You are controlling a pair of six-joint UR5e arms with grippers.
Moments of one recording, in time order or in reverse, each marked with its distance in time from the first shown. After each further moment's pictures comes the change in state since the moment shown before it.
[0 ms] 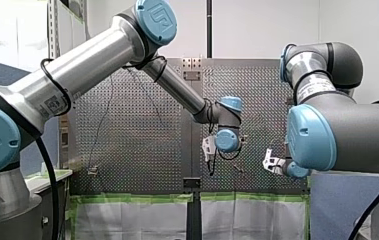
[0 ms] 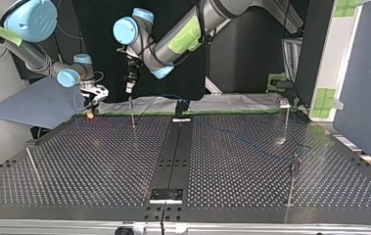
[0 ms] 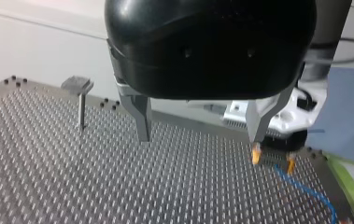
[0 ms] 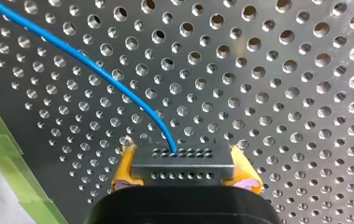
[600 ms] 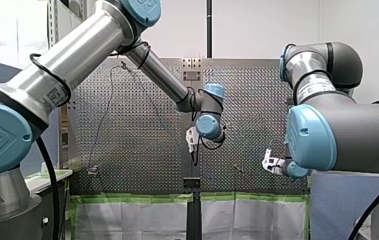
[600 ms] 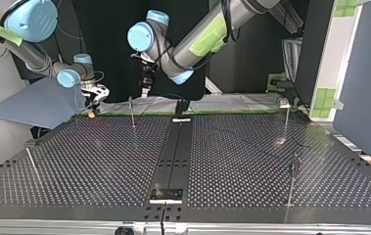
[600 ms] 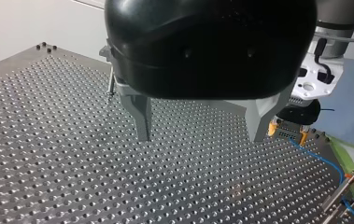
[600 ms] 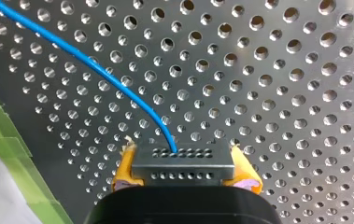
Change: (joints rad) left arm 0.080 0.160 -0.160 -0.060 0.050 -0.066; right arm 0.002 -0.003 0.000 0.022 -0.010 -0.010
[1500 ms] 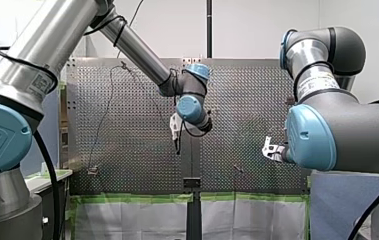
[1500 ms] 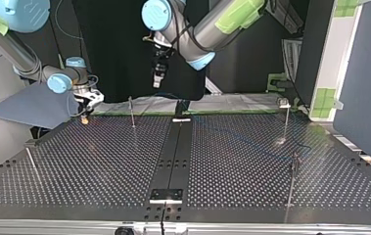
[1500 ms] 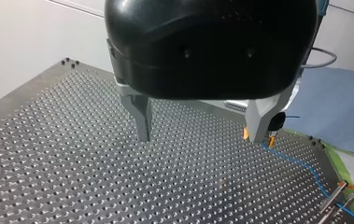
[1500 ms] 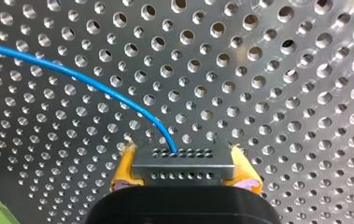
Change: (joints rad) left arm 0.001 0.235 -0.235 -0.015 -0.002 0.003; right arm 0.002 -0.105 0.000 0.095 0.011 -0.009
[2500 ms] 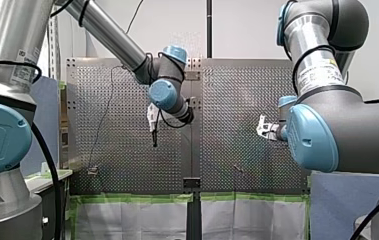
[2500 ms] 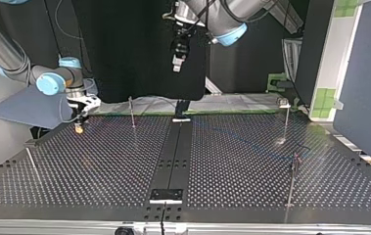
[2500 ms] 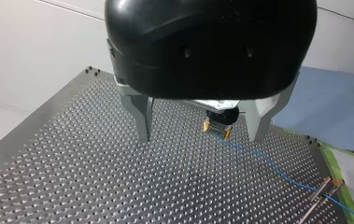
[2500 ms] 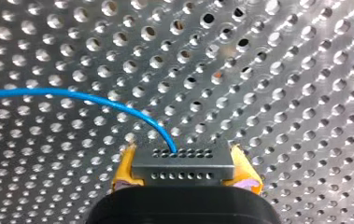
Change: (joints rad) left arm 0.005 0.255 -0.255 -0.001 -0.022 -0.002; right arm 0.044 -0.196 0.075 0.037 0.032 -0.010
